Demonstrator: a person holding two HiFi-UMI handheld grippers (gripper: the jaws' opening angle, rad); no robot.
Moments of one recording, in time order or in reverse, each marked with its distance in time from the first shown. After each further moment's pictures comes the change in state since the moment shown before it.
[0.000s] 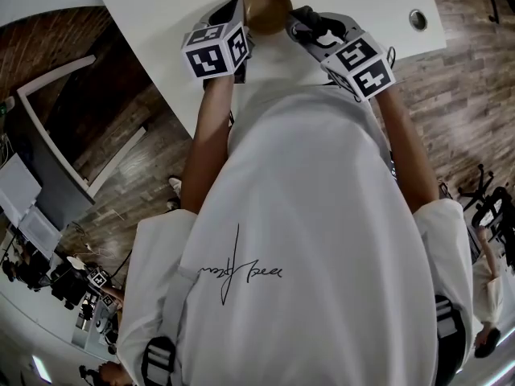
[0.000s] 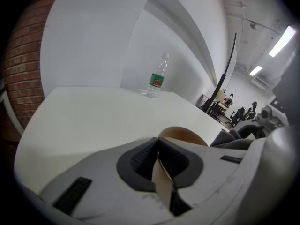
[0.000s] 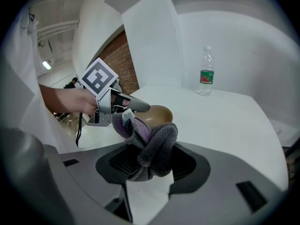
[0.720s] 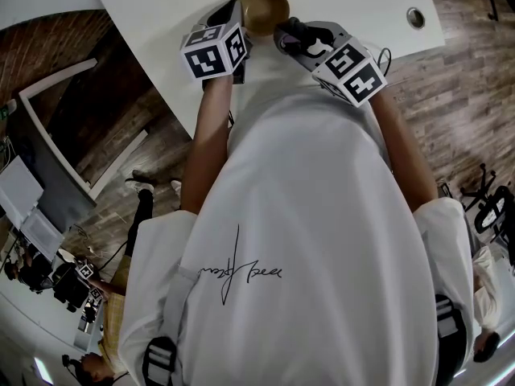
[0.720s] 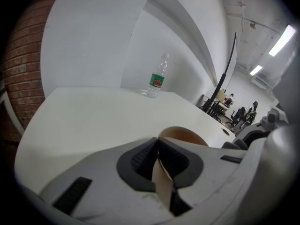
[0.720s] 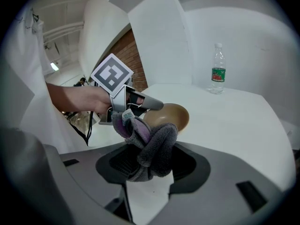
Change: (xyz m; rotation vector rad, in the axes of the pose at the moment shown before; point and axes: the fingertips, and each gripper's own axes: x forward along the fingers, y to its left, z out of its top) left arm 0.000 0.002 0.000 0.002 -0.002 0.007; right arm 0.005 0.032 -0.003 -0.029 0.017 0.090
